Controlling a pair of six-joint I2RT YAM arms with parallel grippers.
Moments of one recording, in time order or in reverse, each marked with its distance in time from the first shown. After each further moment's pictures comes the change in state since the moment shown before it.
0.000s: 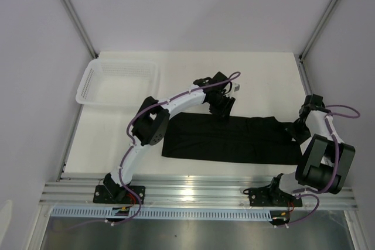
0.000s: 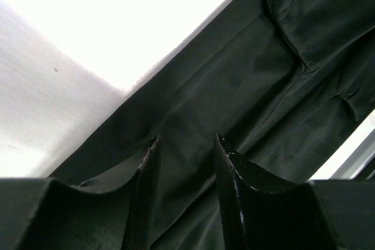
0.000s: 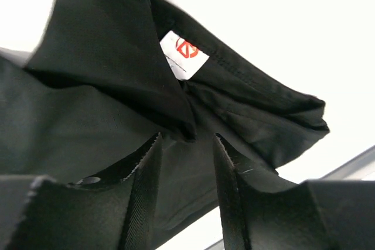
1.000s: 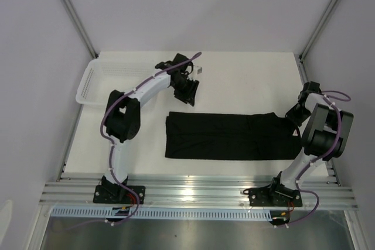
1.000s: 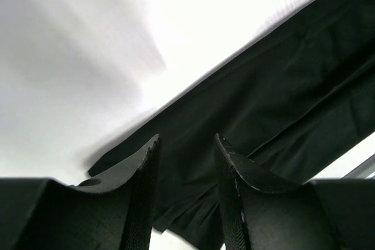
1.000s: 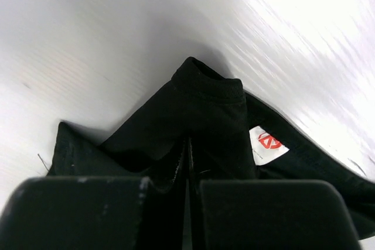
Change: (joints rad) left arm 0.275 -0.221 -0.179 -0.134 -0.033 0.171; right arm 0.017 0.351 0.237 0.145 -0.082 -0.060
